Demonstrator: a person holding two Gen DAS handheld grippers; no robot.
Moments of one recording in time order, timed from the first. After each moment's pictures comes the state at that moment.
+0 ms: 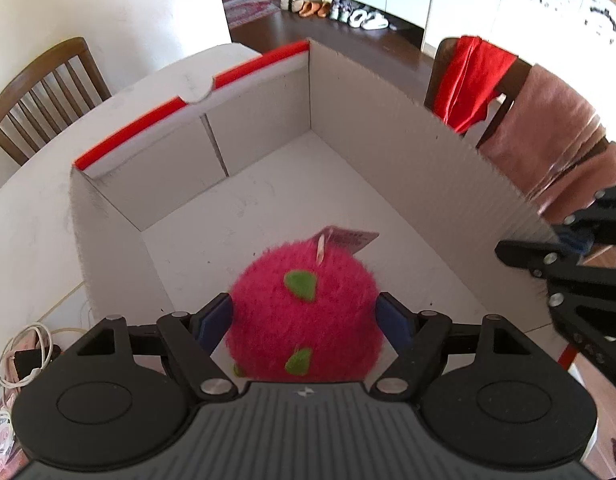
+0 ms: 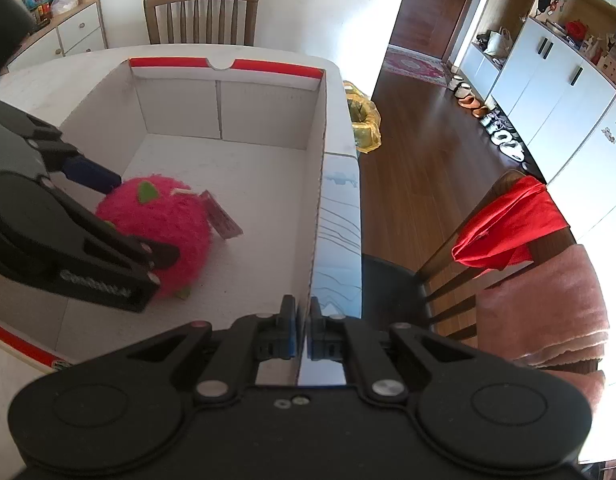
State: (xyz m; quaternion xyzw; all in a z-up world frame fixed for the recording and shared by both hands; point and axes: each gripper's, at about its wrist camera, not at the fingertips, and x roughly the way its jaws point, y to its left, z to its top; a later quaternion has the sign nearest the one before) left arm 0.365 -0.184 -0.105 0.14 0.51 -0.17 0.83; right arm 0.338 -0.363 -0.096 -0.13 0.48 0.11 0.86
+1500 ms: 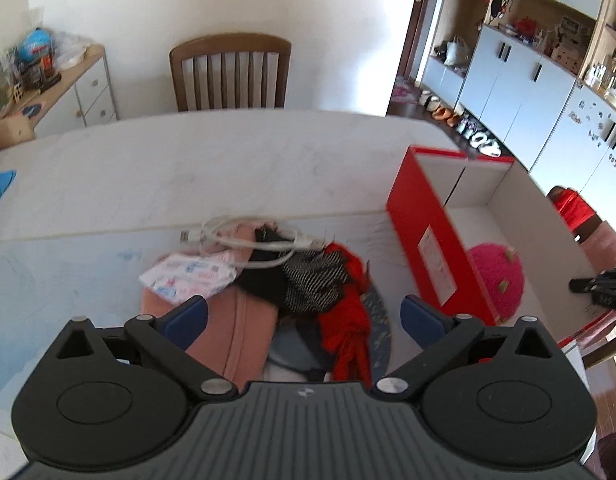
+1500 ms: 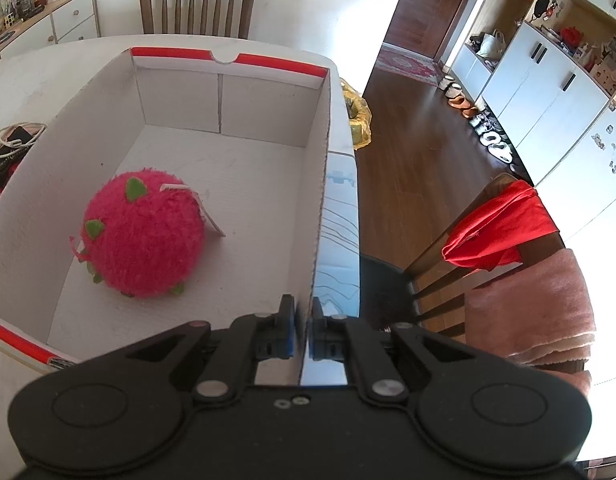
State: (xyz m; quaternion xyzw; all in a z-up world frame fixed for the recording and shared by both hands) left arm 0.250 0.061 -0.047 -0.04 0.43 -0.01 0.90; right arm 0.339 -0.351 -0.096 -0.15 0.48 0.09 0.86
